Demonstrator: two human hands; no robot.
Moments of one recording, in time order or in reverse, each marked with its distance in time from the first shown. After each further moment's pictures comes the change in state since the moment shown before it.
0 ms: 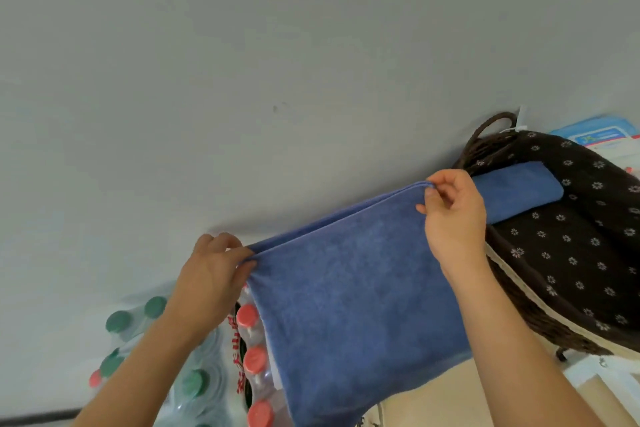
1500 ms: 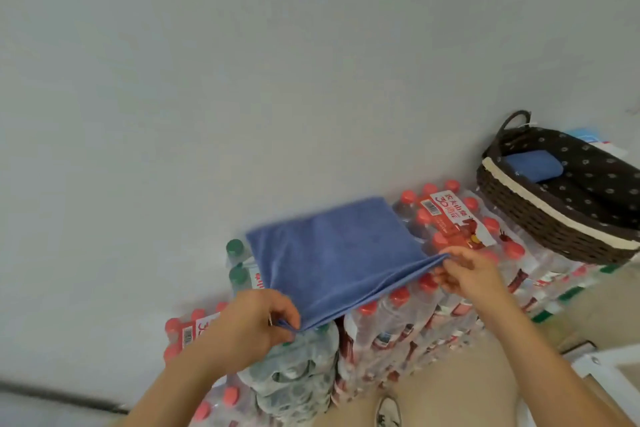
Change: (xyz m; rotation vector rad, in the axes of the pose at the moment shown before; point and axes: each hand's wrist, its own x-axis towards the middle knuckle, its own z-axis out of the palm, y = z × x) left_hand -0.212 -0.082 -0.054 -0.614 -0.367 0.029; right_hand -0.212 0.015 0.002 -0.150 -0.247 0.343
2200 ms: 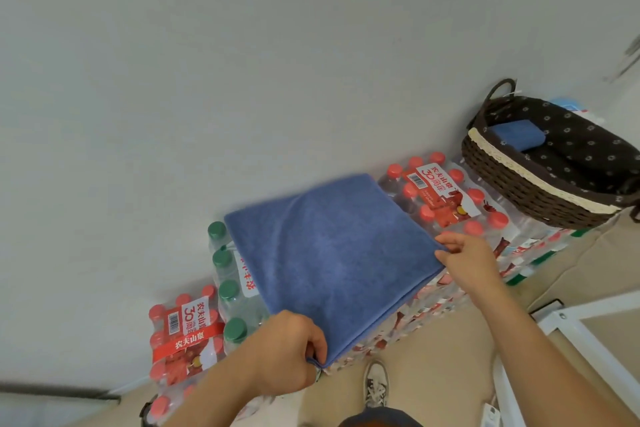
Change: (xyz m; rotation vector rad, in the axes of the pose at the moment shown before) left_hand 0.005 0.004 0.065 0.125 -0.298 0.159; right_hand -0.008 0.013 -0.001 -0.354 0.156 0.037
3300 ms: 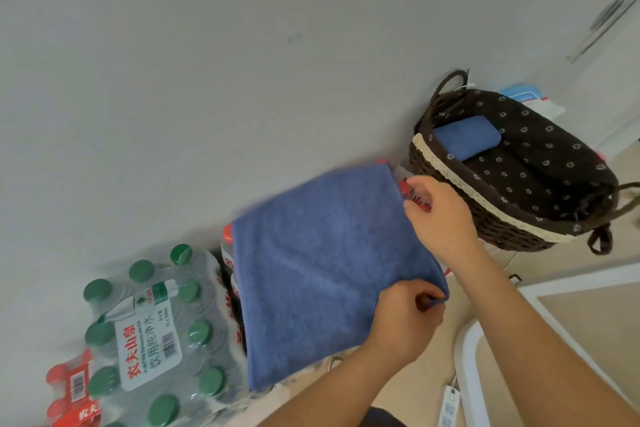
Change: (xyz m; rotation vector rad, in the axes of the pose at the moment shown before) left_hand 0.249 0.160 0.073 -0.687 0.282 -0.030; right_hand 0.120 -0.031 -0.066 -0.163 0.064 -0.296
